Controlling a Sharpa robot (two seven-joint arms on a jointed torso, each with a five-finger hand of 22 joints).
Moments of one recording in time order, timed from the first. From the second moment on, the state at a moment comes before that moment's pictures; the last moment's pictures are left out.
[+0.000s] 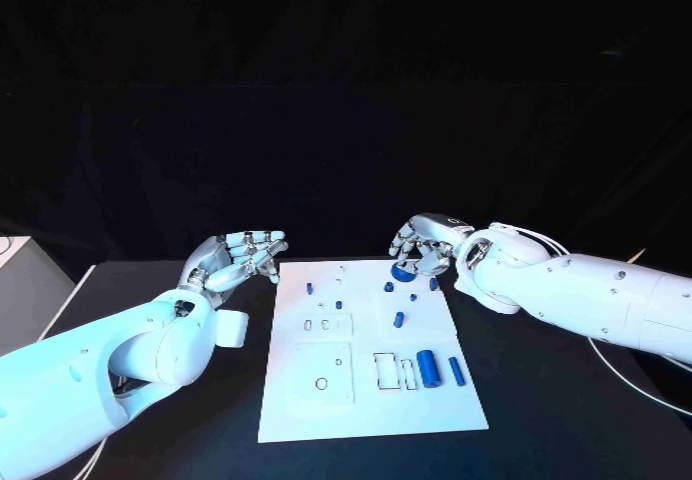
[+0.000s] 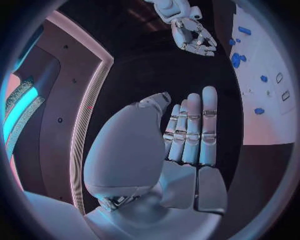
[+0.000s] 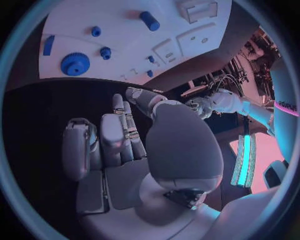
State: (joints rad) left arm 1.03 -0.89 0.18 1.61 -0.14 -0.42 0.40; left_hand 1.53 -0.21 0.39 0.28 0.23 0.93 0.19 0.18 0.17 1.14 0.12 0.07 0.07 1.05 0.05 0.84 0.69 0.17 1.02 0.14 0.90 0.51; right arm 1.35 -0.72 -0.13 1.26 -1.37 -0.34 0.03; right_hand 1.31 -0.25 0.58 0.00 0.26 1.02 0.16 0.18 0.23 1.27 0.08 0.07 0.09 1.46 -0.01 1.19 1.00 0.07 1.46 0.09 1.39 1.28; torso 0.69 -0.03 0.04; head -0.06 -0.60
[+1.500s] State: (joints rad) left arm 1.03 -0.92 0.20 1.67 -0.15 -0.39 0.39; left_hand 1.52 -0.22 0.41 0.27 0.22 0.92 0.19 0.18 0.18 1.10 0.13 0.07 0.07 1.04 0.06 0.90 0.71 0.17 1.02 0.15 1.00 0.56; right arm 1.32 -0.64 -0.14 1.19 -1.61 -0.25 -0.14; right_hand 1.29 -0.27 0.58 0.03 0.22 1.00 0.14 0.16 0.26 1.17 0.09 0.07 0.07 1.46 -0.01 1.28 1.08 0.07 1.46 0.10 1.41 1.30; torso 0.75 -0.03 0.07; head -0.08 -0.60
